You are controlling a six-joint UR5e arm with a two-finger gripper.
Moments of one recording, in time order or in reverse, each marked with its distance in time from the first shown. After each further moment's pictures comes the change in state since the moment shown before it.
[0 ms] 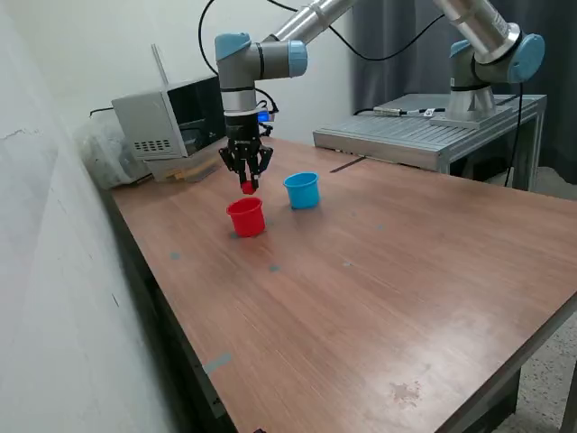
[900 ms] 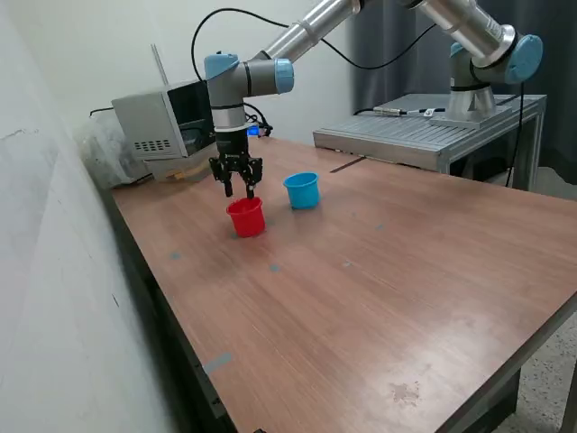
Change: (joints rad) arm -0.037 0.084 -0.076 -0.002 0.000 0.014
